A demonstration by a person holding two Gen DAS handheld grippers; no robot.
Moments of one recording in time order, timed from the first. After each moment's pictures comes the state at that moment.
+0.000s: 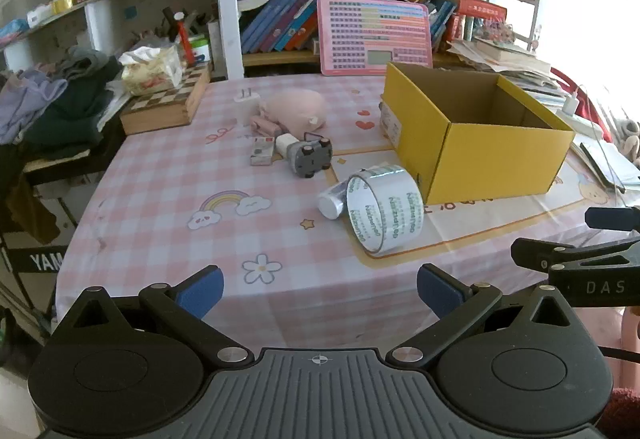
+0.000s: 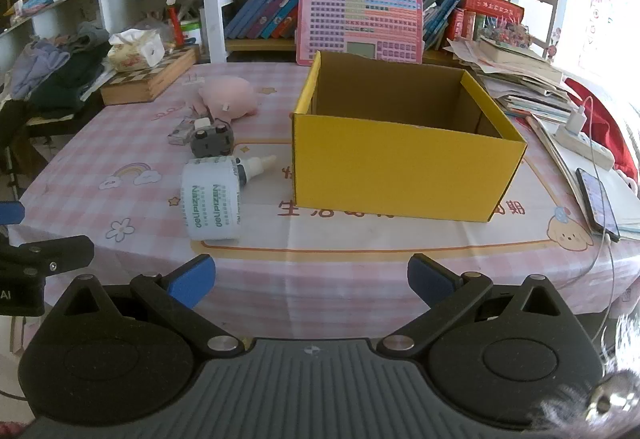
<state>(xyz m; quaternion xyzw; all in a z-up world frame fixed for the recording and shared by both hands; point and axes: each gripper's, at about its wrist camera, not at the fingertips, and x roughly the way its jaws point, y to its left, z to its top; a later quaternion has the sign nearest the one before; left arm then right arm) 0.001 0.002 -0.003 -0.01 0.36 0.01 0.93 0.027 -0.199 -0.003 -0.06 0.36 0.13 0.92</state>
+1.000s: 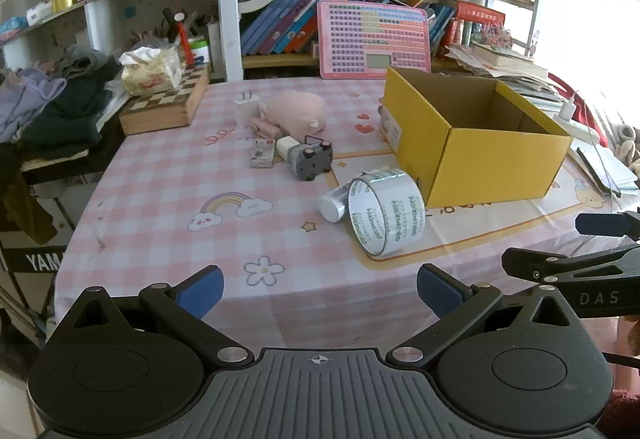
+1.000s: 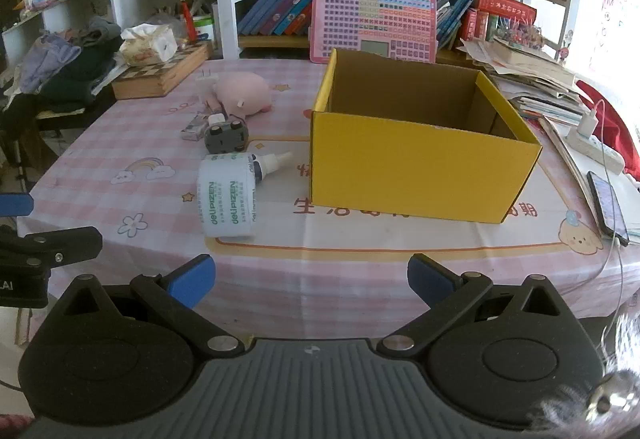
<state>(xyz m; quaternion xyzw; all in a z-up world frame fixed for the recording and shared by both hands) 0.000 0.010 0.000 -0.02 0.36 0.00 0.93 0.029 -0.191 -0.002 -0.06 0.36 0.15 0.92</state>
